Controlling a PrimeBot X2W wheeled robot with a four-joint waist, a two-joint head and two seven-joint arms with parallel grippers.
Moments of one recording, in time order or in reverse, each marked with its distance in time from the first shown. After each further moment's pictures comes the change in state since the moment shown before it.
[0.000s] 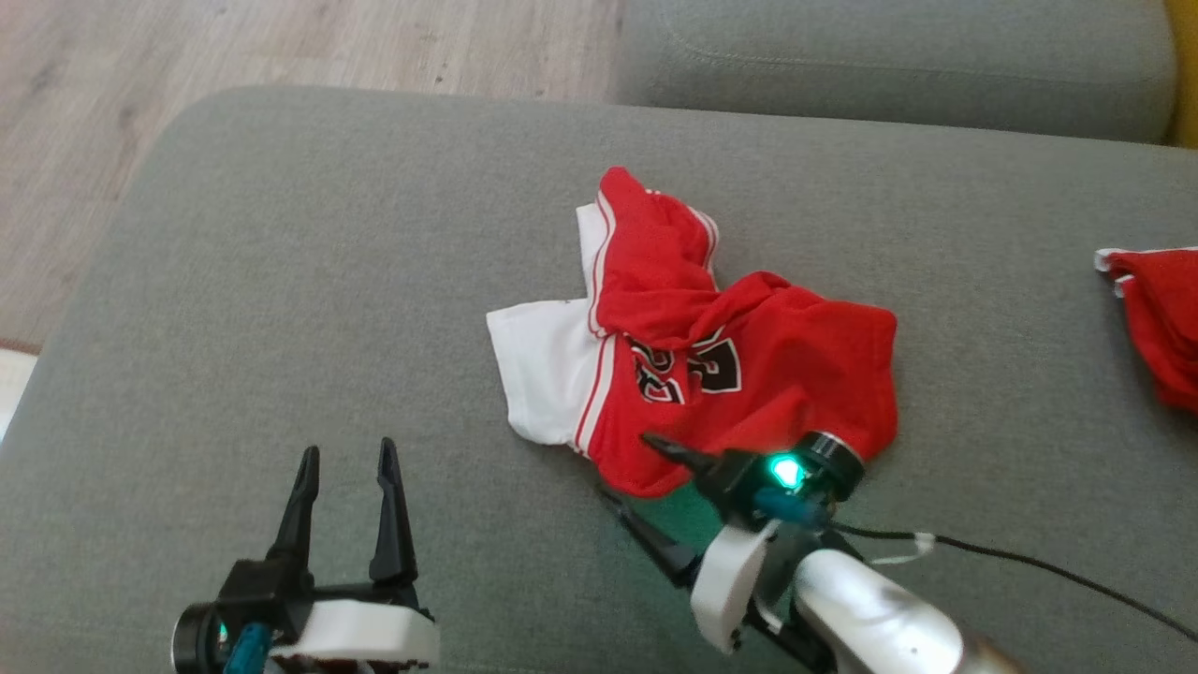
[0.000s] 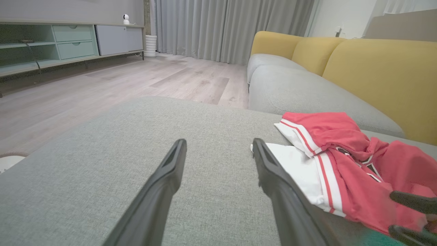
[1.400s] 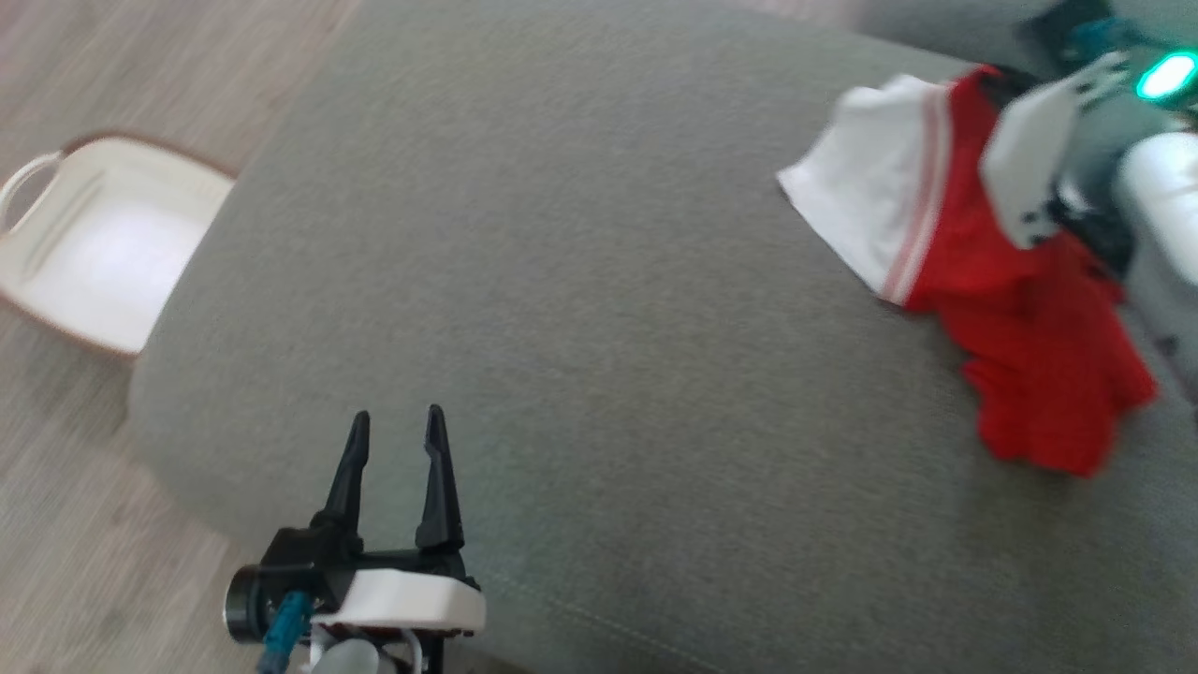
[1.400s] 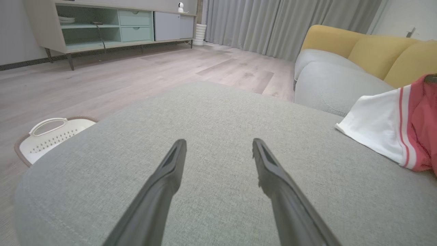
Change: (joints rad) left arm -0.070 -0.073 -0.035 0.042 -0.011 -0.038 -0.021; right arm -0.678 -0.336 0.037 0.343 0.205 0.000 0.334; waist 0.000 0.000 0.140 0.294
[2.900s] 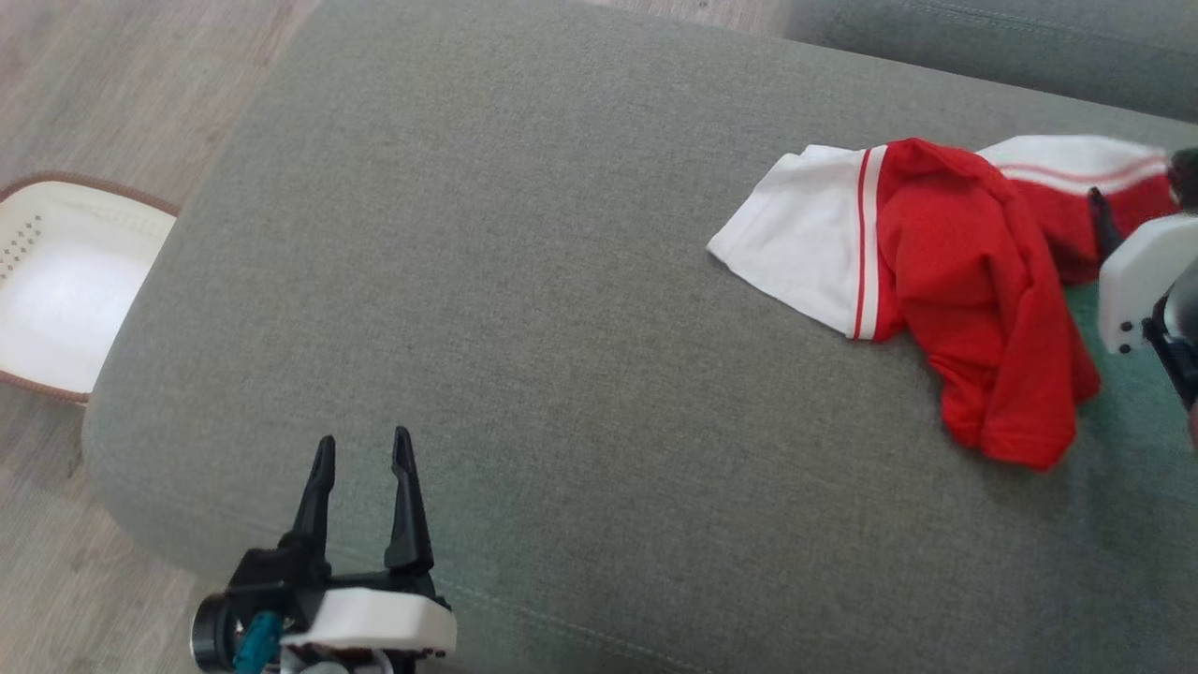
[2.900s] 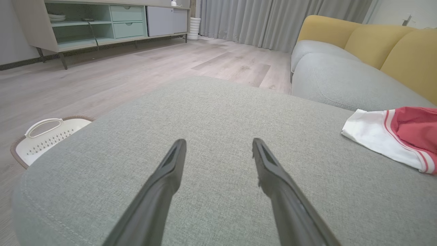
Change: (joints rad) left arm 0.034 0.112 -0.063 -0.059 -0.099 0.105 0.002; right arm 0.339 0.058 -0.760 0.018 -0.452 0.000 -0.140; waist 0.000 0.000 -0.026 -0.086
